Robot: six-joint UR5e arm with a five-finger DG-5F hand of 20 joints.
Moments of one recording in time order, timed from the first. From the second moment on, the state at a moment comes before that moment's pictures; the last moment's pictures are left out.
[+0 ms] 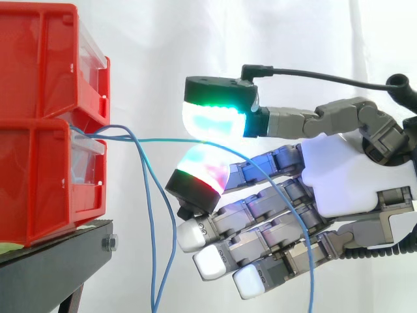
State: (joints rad) arm 0.27 -2.35 -1.01 -3.14 -0.90 0.16
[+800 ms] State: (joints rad) arm 0.27 -2.35 -1.00 -3.14 -0.89 0.16
